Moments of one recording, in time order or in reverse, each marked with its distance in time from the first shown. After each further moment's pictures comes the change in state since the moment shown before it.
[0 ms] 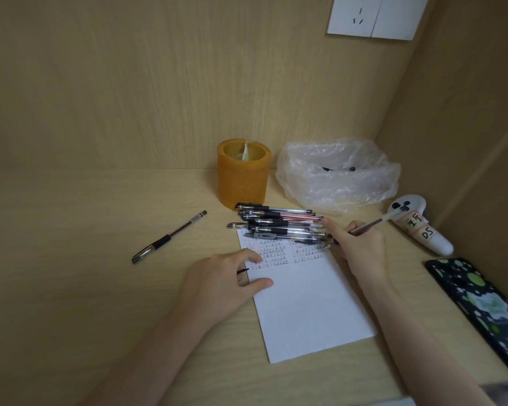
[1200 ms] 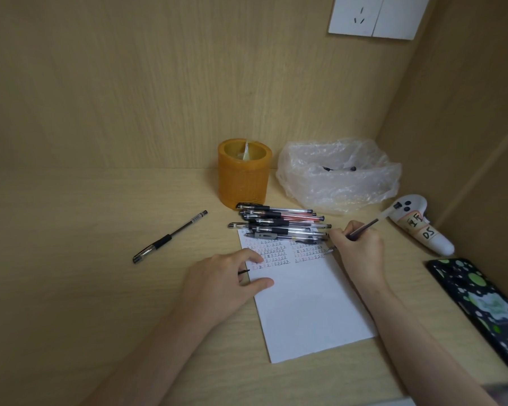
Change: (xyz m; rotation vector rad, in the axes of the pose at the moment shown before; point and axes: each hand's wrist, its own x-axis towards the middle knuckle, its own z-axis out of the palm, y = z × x) left_hand -0.001 0.002 -0.001 0.013 -0.005 -0.026; right_hand -0.004 0.005 0.004 -0.148 0.024 -0.183
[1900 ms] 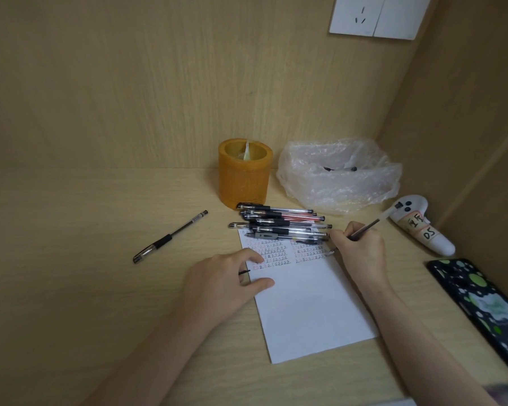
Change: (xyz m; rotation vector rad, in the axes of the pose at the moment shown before) left_hand 0.001 0.000 0.000 0.001 -0.003 0.011; right_hand 0.002 0.001 -0.002 0.005 -0.025 0.046
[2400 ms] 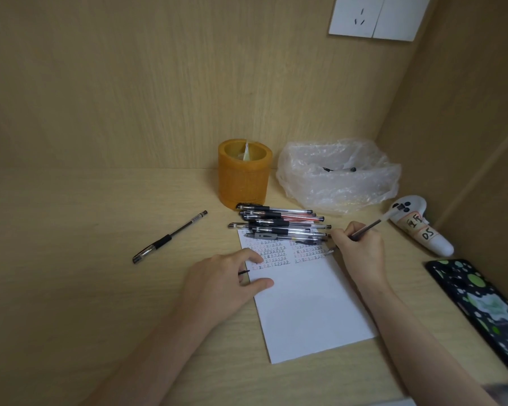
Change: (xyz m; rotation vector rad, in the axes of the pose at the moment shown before) left_hand 0.000 0.000 0.001 0.008 0.003 0.006; right_hand 0.001 0.001 0.000 0.031 0.006 -0.009
